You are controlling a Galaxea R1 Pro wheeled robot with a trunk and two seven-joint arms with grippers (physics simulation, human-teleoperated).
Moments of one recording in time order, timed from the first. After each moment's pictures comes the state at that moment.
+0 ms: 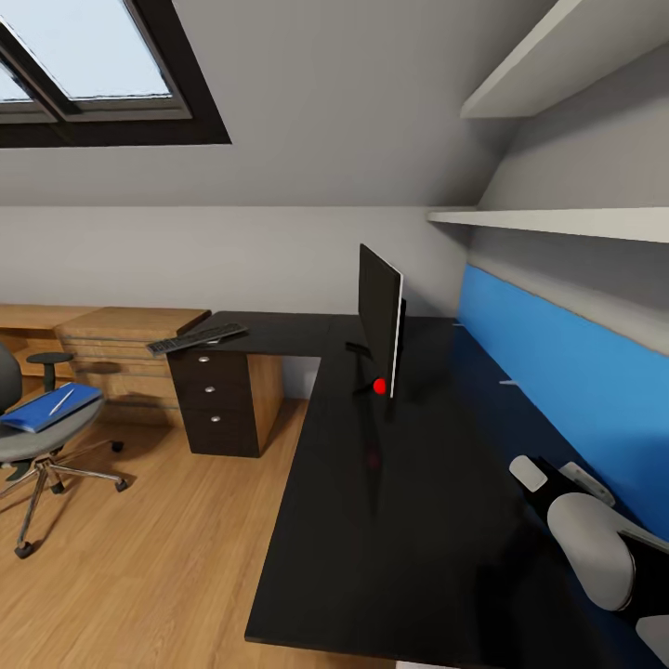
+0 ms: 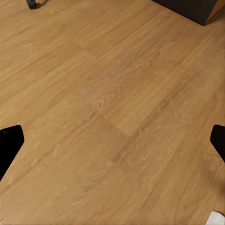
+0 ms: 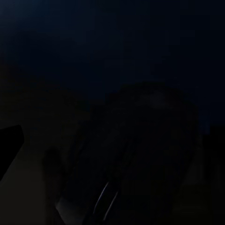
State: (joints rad) left arm 0.24 0.04 -0.08 -1.05 0.46 -0.32 0.44; right arm -1.00 -0.20 -0.40 -0.15 -0.38 -0.05 -0.69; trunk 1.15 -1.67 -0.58
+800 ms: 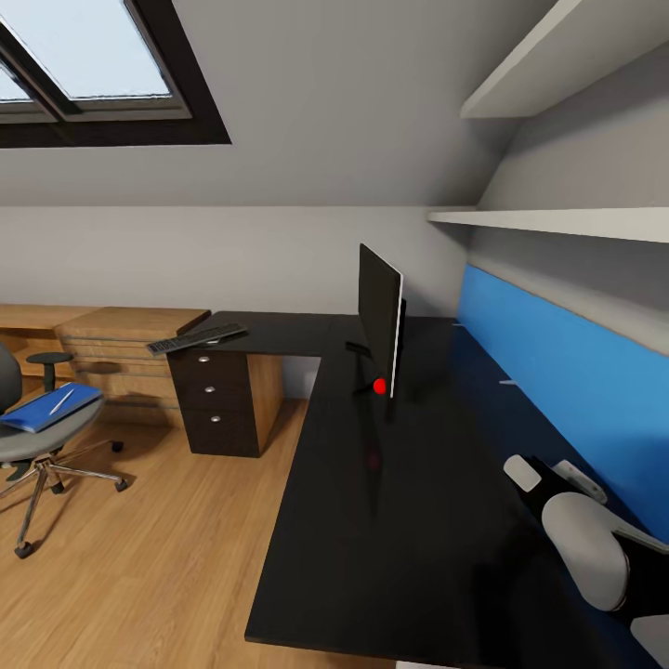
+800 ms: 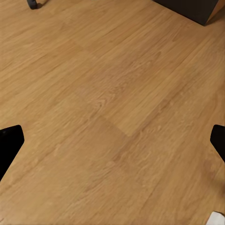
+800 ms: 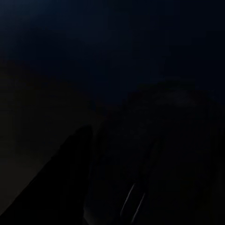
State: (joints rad) left arm 0.24 0.04 -0.08 -1.05 0.46 -0.32 0.44; right arm -1.00 -0.18 -0.39 -0.15 -0.36 -0.05 -0.69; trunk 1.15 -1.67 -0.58
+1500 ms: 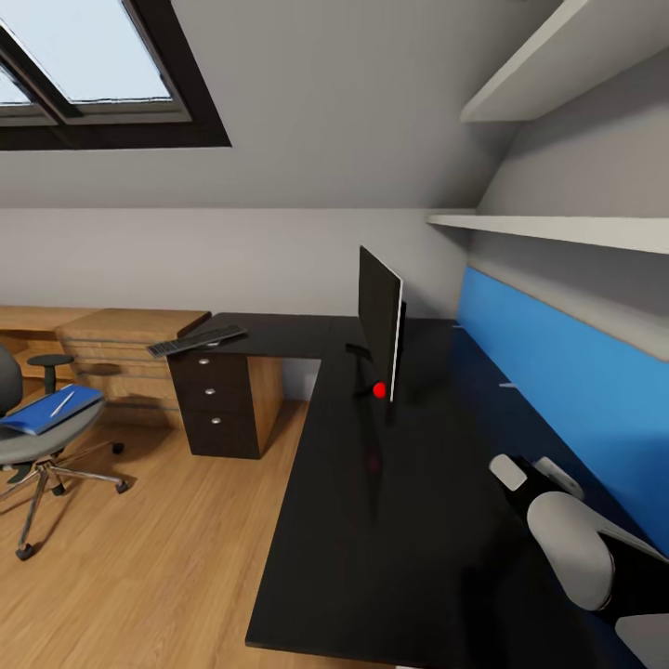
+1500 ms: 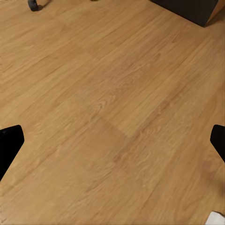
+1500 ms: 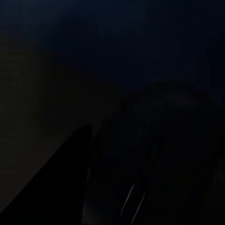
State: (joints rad) left arm 0.24 0.04 -0.08 -1.05 0.46 -0.32 0.44; right arm -1.00 -0.13 -0.41 -0.16 -0.37 -0.06 -0.63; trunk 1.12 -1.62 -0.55
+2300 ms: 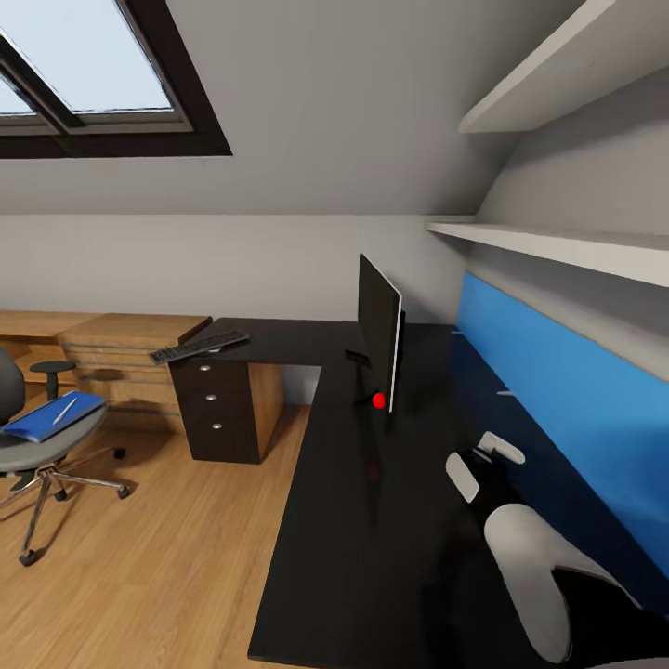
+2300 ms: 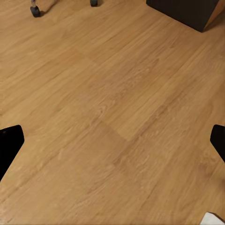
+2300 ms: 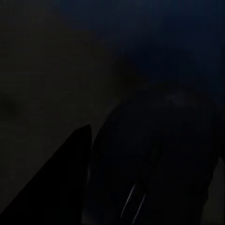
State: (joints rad) left arm 0.24 0.04 -0.08 -1.05 0.46 -0.32 0.44; right arm -0.90 0.03 -0.22 -0.40 -0.28 0.02 -0.55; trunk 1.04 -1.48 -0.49
